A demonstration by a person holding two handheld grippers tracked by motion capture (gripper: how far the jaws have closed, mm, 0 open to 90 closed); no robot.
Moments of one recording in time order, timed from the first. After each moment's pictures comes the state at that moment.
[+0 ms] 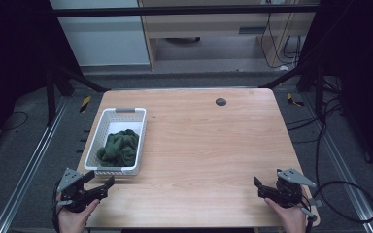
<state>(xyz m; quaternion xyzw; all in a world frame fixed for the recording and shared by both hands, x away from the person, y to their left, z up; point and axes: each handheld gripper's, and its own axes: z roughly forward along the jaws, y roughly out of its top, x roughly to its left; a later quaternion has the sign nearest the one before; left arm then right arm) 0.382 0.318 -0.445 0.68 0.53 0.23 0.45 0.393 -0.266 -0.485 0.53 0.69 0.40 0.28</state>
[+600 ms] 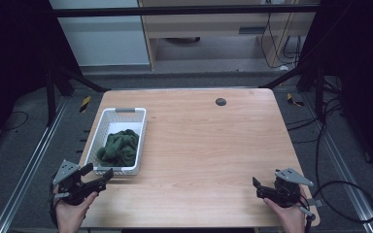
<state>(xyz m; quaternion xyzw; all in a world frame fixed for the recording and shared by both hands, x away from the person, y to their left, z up) 0.393 0.316 -0.420 0.68 0.52 0.24 0.46 0.395 -0.263 -0.487 0.53 0.70 0.39 0.27</state>
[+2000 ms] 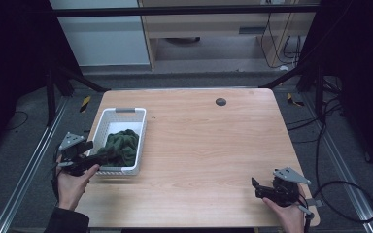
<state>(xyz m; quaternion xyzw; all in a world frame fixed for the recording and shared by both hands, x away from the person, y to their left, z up) 0.455 0.314 -0.385 0.70 0.52 0.24 0.43 0.398 -0.262 -0.489 0.52 0.71 0.39 0.27</state>
